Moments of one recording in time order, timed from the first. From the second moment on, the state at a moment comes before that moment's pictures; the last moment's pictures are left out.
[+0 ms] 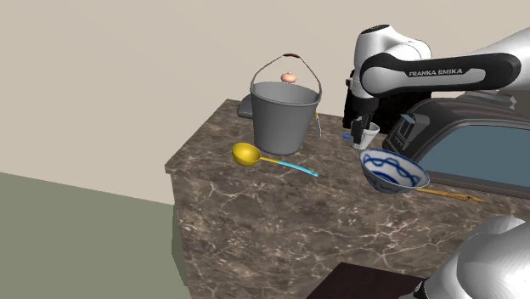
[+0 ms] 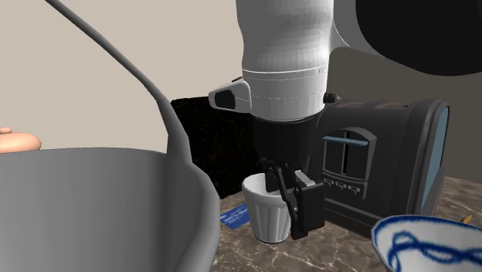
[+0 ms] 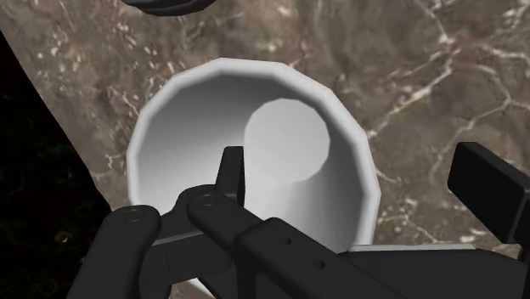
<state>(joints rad) -0.08 -0.36 -0.07 -2.17 -0.34 1.75 -0.29</state>
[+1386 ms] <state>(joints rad) -0.08 -0.35 -0.06 -2.10 -0.33 1.68 -0.31</state>
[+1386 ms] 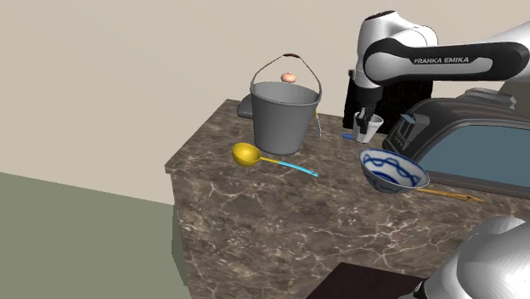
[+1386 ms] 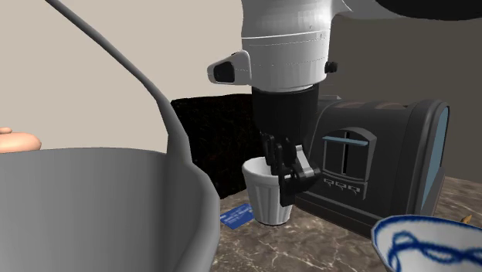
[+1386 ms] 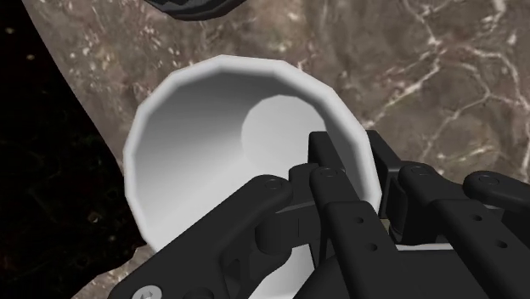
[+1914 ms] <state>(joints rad) -0.08 -0.34 -0.05 -1.98 -0.33 1.57 -0.34</state>
